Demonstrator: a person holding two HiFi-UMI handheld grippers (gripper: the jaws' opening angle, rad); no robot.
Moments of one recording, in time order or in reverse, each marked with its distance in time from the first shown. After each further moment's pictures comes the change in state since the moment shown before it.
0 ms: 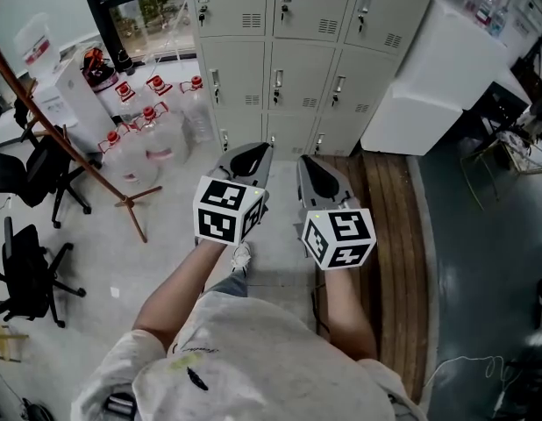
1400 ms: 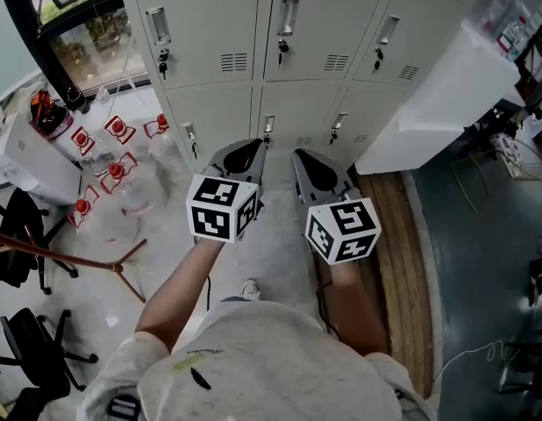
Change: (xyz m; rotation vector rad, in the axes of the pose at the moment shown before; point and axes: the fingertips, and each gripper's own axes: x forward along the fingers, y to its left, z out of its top) left arm 0.256 0.234 0.048 -0.075 0.006 -0.145; right arm 0.320 -0.107 0.038 -0.037 0.063 -0.068
